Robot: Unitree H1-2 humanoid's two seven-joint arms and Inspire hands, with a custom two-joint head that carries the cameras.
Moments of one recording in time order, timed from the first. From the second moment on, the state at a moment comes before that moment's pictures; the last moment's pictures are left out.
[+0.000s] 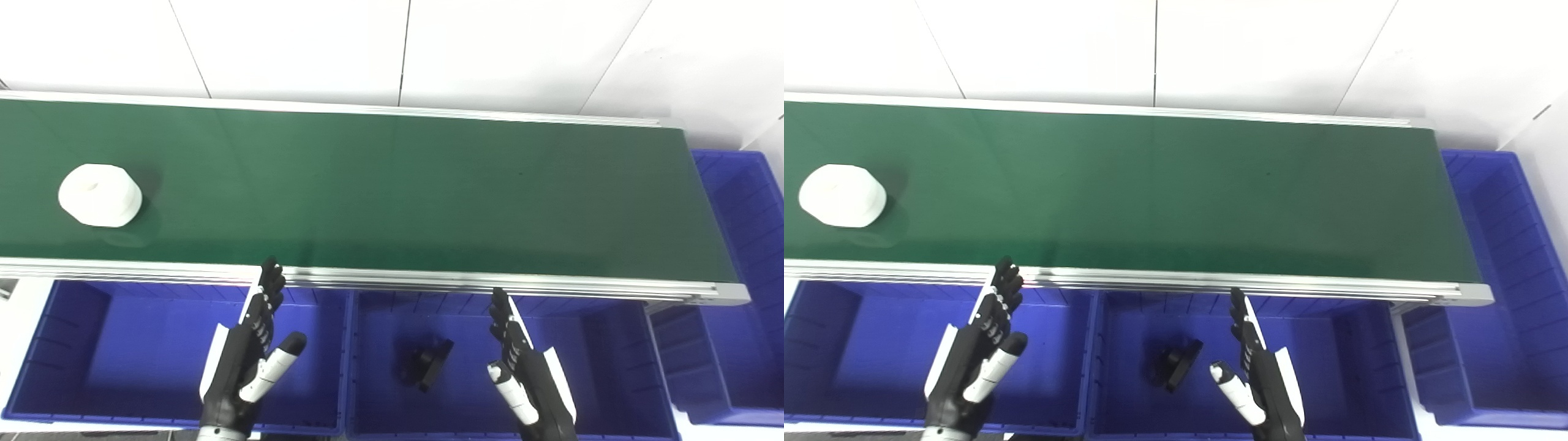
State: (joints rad) left arm 0.65 0.00 -0.21 -0.26 0.05 -0.23 -0.08; right arm 0.66 -0.08 0.23 -0.24 -0.09 -0.15 0.04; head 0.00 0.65
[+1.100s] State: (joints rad) left arm 0.61 -0.08 -0.28 -0.15 0.13 -0.29 0.00; right arm 0.60 -0.14 0.15 -0.12 0.02 -0.24 0.12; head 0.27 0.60
